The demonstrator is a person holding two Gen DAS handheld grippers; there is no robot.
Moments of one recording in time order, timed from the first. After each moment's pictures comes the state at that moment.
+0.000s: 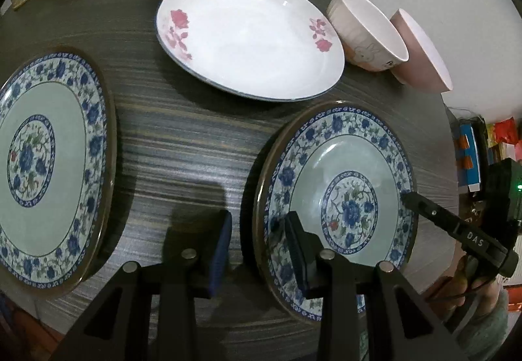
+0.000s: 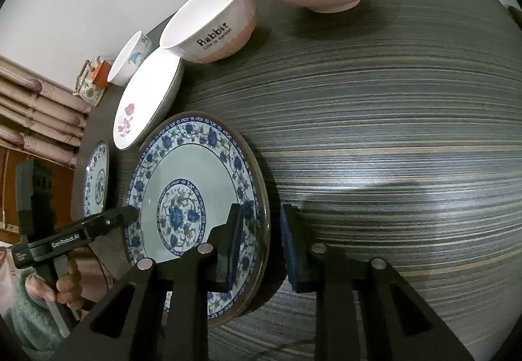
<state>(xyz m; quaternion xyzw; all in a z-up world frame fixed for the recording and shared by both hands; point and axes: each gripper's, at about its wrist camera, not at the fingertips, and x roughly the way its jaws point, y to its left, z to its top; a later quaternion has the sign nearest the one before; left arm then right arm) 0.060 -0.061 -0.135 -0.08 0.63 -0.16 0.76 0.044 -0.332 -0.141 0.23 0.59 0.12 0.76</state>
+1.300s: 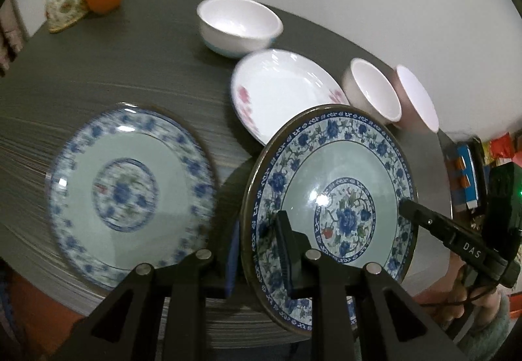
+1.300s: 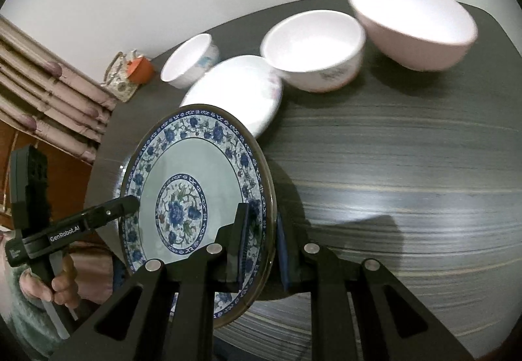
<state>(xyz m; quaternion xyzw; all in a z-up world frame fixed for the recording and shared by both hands) 0.070 0.010 -0.066 -0.09 0.58 -0.13 0.80 0.065 -0.248 -0.070 0.20 0.56 0.15 0.79</state>
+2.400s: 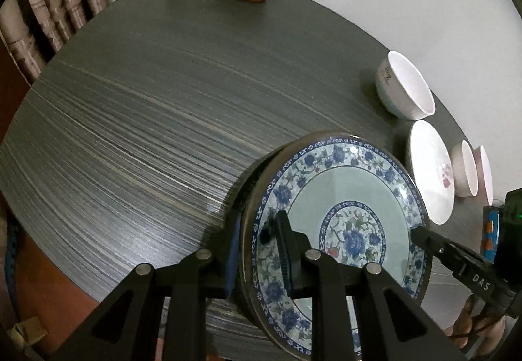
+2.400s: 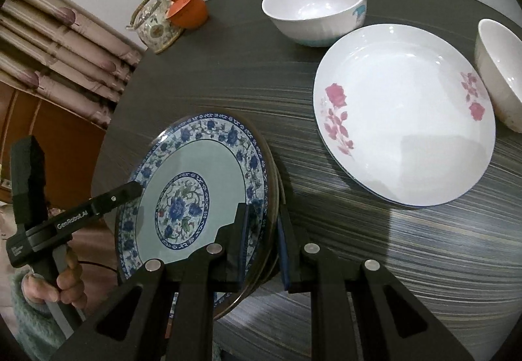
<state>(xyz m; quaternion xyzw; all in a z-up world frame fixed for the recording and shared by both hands) 0.101 0.198 -0.103 -0.14 0.58 0.00 0.80 0.128 -0.056 -0.097 0.14 0.61 0.21 0.75</state>
